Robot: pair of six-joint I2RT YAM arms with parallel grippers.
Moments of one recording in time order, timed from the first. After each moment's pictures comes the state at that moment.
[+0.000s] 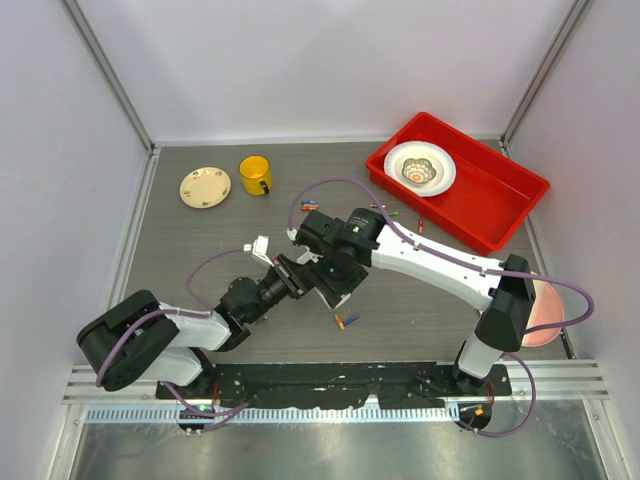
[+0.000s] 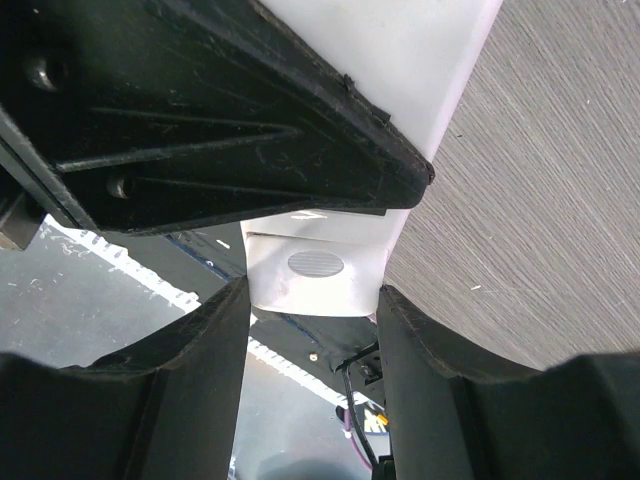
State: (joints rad) left arm -0.84 1.35 0.19 1.23 0.02 -1.21; right arm 1.04 1.68 1.60 -1.23 0.00 0.27
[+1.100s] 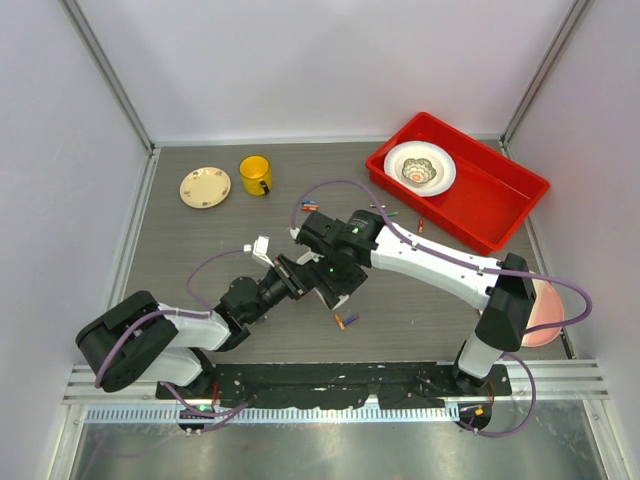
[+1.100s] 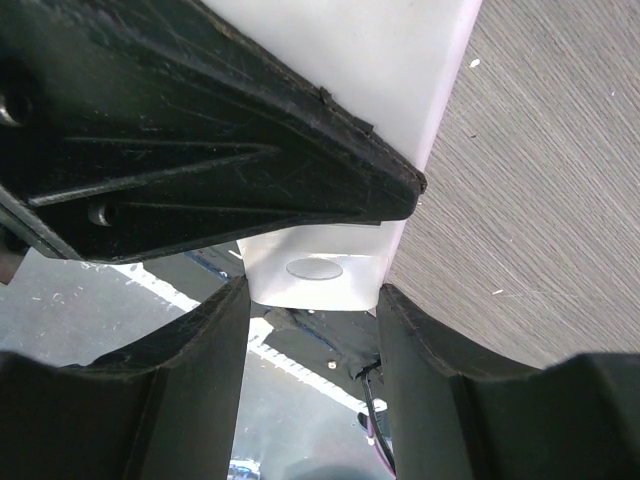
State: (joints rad) left arm -0.84 1.34 0.19 1.20 0.02 -1.21; right arm 1.02 1.68 1.55 -1.18 -0.02 0.32
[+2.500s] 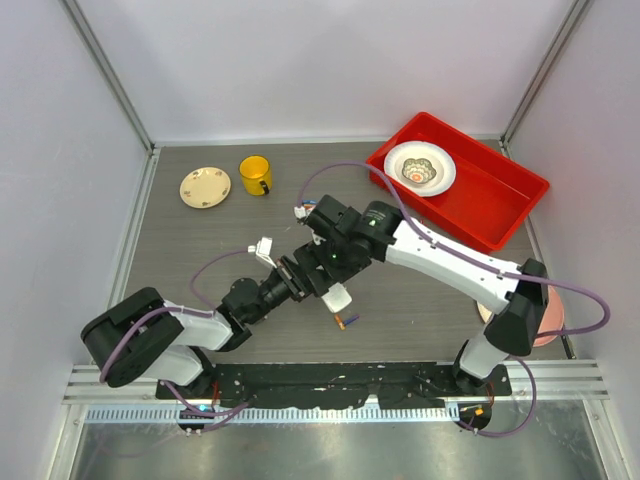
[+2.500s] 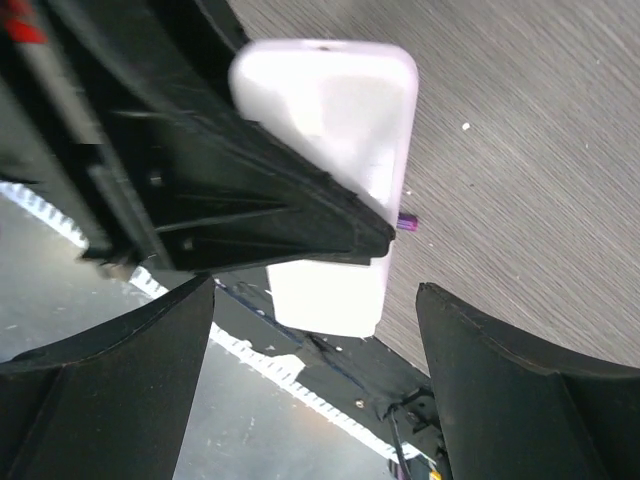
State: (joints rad) left arm -0.85 1.37 0.19 1.25 0.05 -1.24; right arm 1.00 1.63 1.59 -1.11 -0.02 0.36
